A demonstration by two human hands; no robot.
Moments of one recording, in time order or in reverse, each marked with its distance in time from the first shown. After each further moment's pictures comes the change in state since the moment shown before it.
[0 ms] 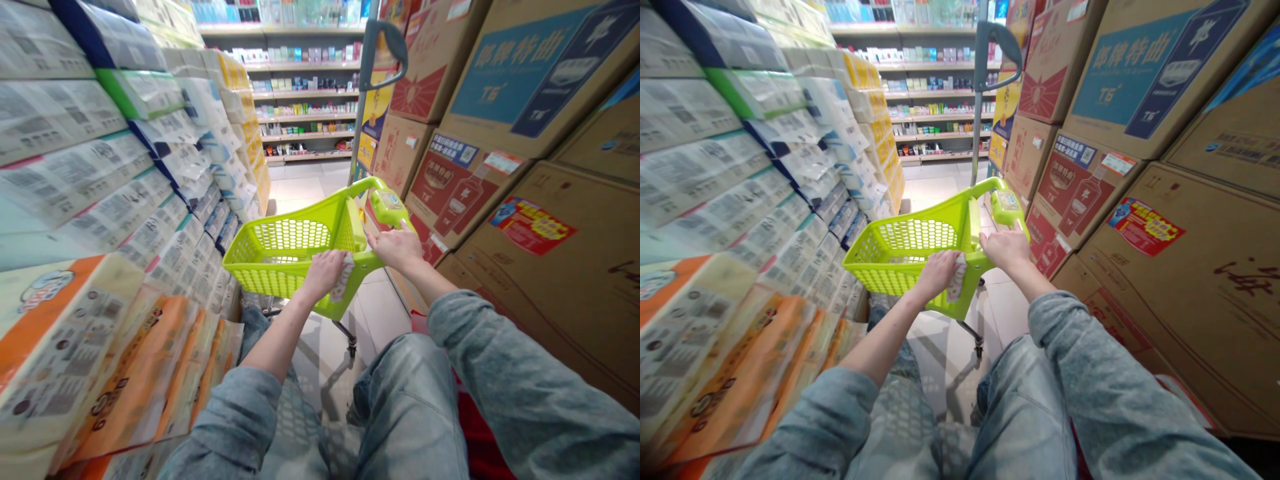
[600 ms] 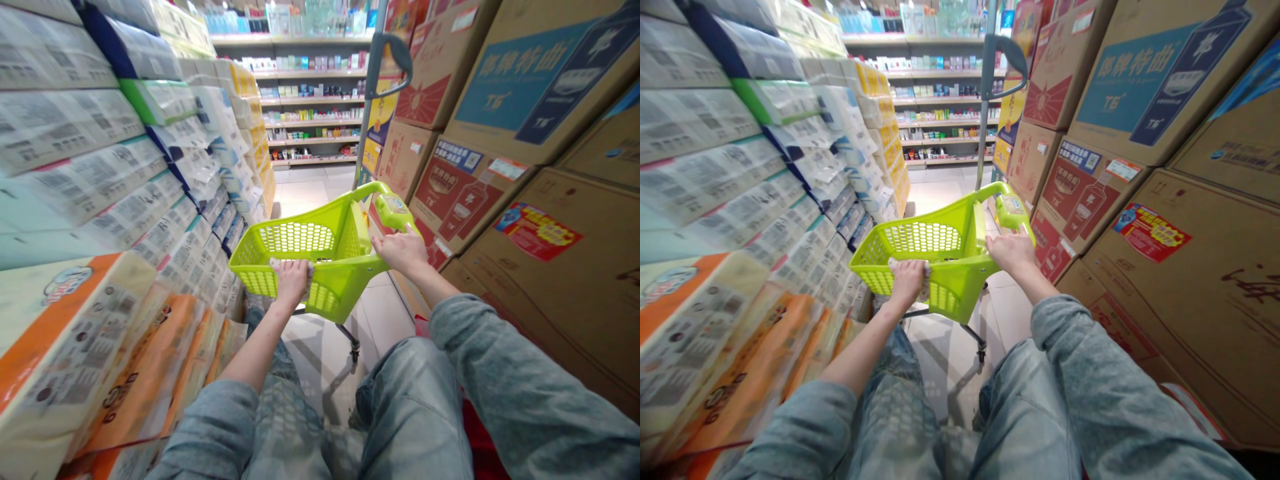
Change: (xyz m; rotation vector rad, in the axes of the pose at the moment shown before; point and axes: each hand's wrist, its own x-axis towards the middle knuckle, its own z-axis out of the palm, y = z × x) left_hand -0.054 -0.059 0.000 0.240 -0.019 -0.295; right_hand 0.005 0.001 0.009 0.009 -0.007 0.009
